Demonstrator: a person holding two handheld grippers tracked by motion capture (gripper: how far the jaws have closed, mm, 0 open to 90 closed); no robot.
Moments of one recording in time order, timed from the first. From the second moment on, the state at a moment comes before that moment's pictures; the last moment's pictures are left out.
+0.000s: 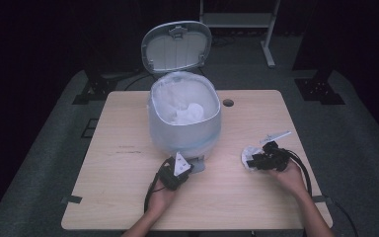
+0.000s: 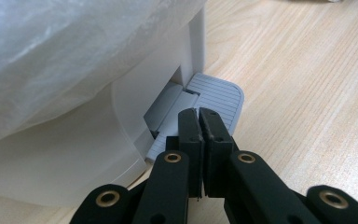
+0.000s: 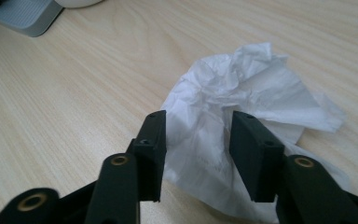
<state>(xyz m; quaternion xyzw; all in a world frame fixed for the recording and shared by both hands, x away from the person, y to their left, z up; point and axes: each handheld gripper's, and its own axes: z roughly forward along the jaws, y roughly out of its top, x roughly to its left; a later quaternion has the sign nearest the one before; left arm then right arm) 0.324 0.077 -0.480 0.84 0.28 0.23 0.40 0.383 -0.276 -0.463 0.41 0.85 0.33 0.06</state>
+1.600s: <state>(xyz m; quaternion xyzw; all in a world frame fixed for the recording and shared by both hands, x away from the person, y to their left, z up) 0.324 0.078 -0.480 0.84 0.28 0.23 0.40 0.375 -0.268 -0.433 0.37 0.85 0.36 0.04</state>
